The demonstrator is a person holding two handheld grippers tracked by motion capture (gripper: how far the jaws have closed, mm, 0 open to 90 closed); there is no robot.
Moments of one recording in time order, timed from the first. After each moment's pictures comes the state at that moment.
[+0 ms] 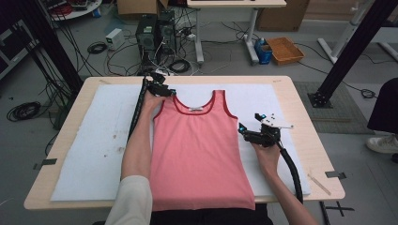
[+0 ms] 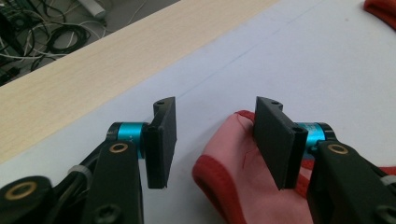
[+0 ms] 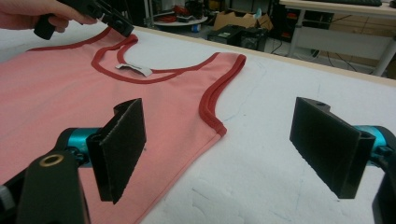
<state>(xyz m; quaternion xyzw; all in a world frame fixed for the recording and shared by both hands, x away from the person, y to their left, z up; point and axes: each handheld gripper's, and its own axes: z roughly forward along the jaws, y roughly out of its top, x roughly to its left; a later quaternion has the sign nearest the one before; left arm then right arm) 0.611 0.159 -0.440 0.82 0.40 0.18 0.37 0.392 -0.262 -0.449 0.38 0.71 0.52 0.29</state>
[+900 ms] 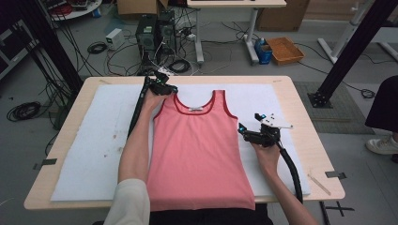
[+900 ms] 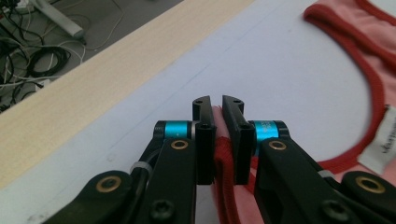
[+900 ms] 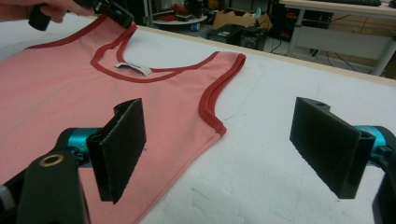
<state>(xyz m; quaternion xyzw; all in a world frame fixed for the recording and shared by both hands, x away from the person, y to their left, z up) 0.595 0.150 -0.409 0.84 0.34 0.17 0.40 0.392 -0.262 -0.449 0.38 0.71 0.51 0.29</state>
